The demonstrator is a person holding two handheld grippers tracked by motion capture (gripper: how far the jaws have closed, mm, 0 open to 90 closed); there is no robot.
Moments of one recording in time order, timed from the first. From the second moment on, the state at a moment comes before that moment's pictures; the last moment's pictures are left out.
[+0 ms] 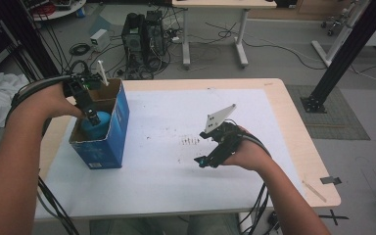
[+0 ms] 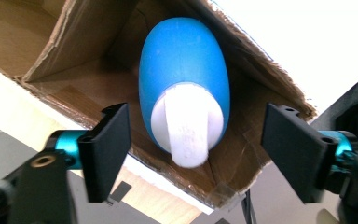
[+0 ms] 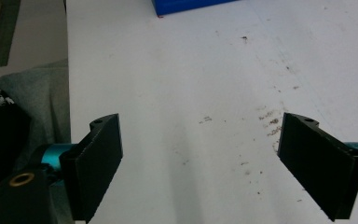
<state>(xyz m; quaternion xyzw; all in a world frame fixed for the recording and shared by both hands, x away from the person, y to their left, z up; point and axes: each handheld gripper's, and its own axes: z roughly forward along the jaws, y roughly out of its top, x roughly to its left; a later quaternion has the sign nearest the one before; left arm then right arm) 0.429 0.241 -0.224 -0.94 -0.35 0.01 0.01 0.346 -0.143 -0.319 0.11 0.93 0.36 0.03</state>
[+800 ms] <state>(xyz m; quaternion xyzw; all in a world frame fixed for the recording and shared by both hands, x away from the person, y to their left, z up) 0.417 0.218 -0.187 -0.96 -0.28 0.01 0.00 0.354 -0.153 -0.295 0.12 0.94 0.33 0.03</state>
